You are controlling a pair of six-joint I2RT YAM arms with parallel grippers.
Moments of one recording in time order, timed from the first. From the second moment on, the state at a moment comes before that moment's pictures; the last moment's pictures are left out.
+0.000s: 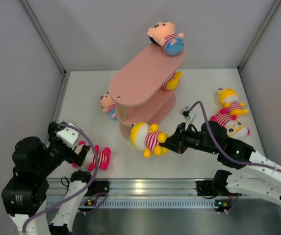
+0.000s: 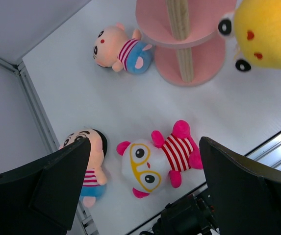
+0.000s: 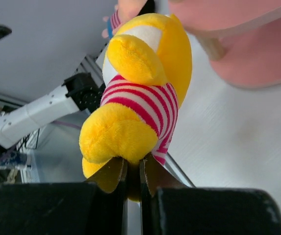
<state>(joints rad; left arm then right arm) -0.04 0.55 1.45 -1.31 0.38 0.47 1.06 0.75 0.83 -0.37 -0.10 0.64</state>
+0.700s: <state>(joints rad) -0.04 0.53 1.40 -1.32 0.34 0.47 0.62 1.26 0.83 0.24 -0.36 0.87</state>
